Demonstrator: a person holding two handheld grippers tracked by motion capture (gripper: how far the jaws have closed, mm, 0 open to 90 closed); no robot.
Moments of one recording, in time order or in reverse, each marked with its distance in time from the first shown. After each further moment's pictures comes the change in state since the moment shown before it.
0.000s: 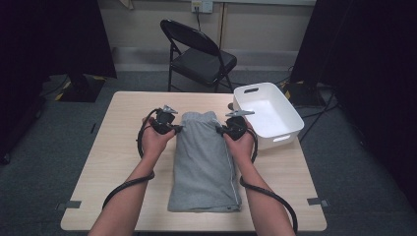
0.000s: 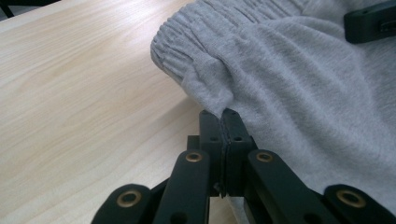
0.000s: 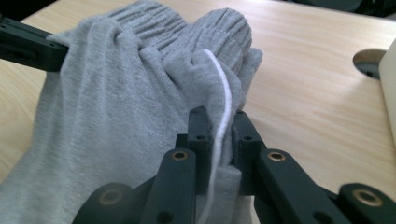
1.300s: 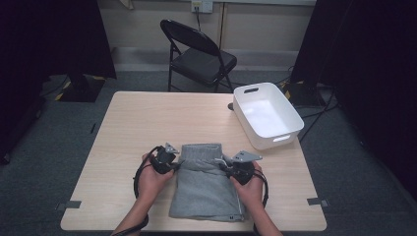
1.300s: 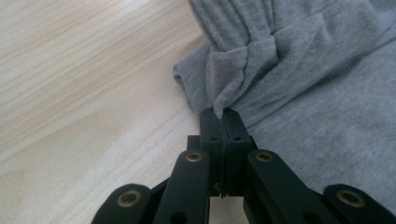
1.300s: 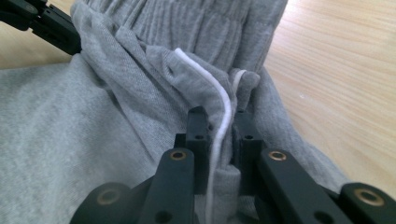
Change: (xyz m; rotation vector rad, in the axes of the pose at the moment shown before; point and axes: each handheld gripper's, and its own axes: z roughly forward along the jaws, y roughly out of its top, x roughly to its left) left arm -0.062 -0.090 -0.010 0.156 -0.006 0.043; right arm 0.043 -0.110 -0.049 -0.012 0.054 -0.128
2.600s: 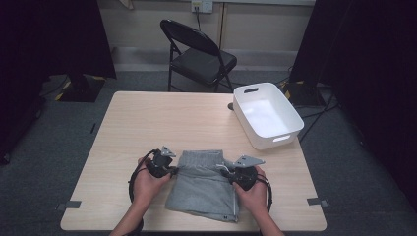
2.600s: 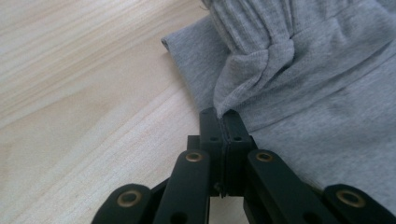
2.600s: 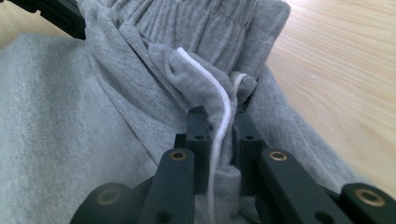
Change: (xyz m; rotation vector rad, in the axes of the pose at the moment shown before) left arm -0.001 -0.014 -0.009 -0.006 -0.056 -0.018; right arm 0.007 -0.005 -0.018 0.043 0.031 -0.026
